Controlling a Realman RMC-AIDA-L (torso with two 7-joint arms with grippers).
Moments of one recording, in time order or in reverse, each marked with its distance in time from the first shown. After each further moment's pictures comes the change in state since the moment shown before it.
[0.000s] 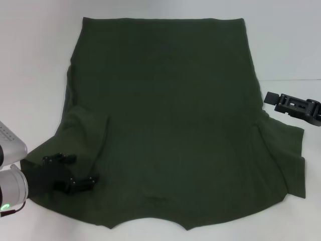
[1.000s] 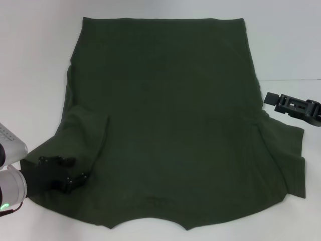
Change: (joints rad) left arm 0.002 0.001 0.016 -0.012 0.001 -0.062 -0.008; right arm -0.002 0.003 0.002 0.000 0.000 0.002 -0.006
